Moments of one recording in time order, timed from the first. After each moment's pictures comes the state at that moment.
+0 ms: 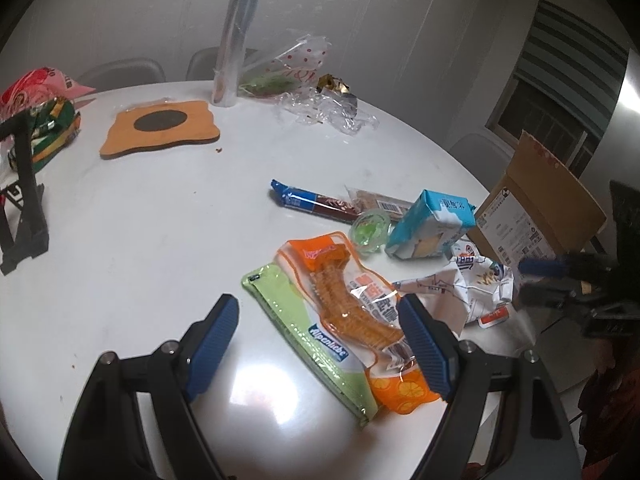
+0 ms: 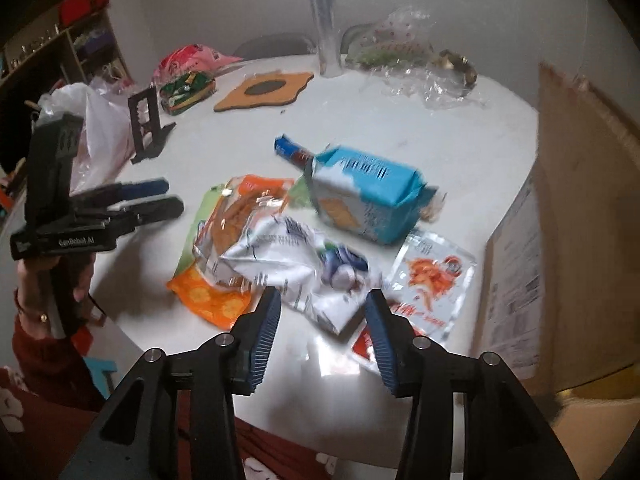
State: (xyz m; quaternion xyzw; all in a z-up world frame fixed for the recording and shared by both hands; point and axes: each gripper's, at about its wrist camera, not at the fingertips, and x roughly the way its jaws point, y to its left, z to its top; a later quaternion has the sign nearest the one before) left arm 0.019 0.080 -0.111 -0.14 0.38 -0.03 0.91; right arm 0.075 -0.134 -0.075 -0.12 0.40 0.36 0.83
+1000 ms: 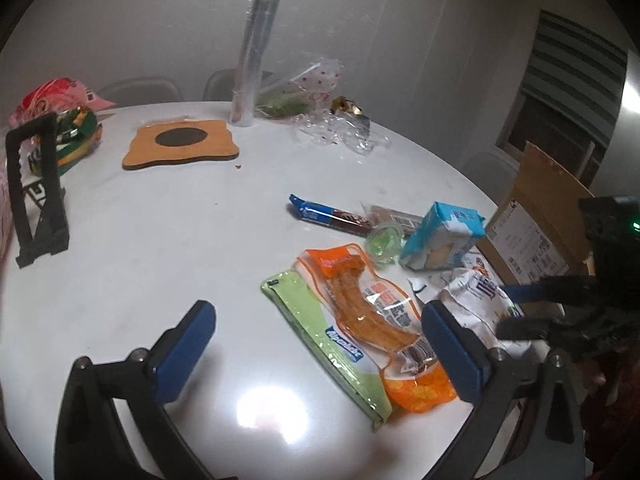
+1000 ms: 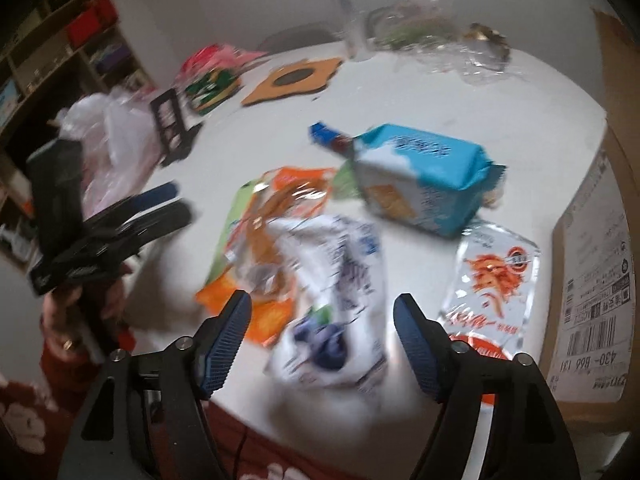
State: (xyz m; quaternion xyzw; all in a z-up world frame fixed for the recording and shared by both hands) left arm 0.002 0.080 -0.112 -0.13 0.34 0.00 0.93; right arm 0.091 -0.109 -0.113 -0.05 0.45 0.41 0.79
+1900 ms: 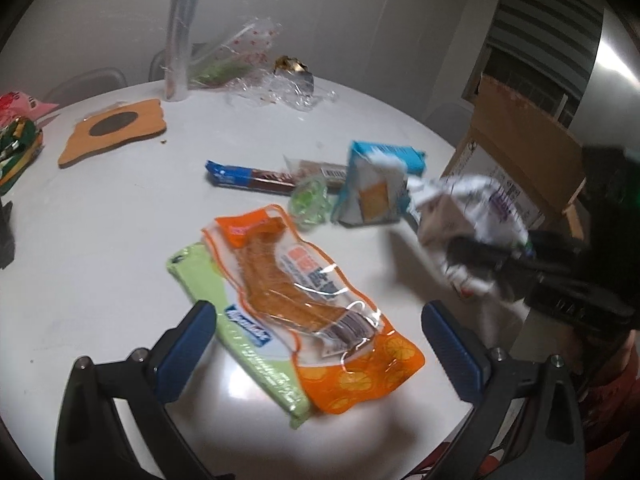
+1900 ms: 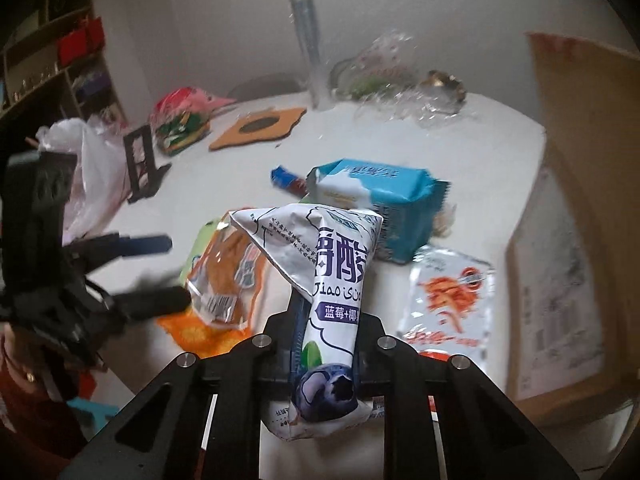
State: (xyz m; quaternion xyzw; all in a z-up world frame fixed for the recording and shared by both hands) left arm 0.027 0.019 -0.125 -0.09 0.40 -0.07 0.91; right arm 0.073 -0.129 -0.106 -0.05 0.35 0.34 0.87
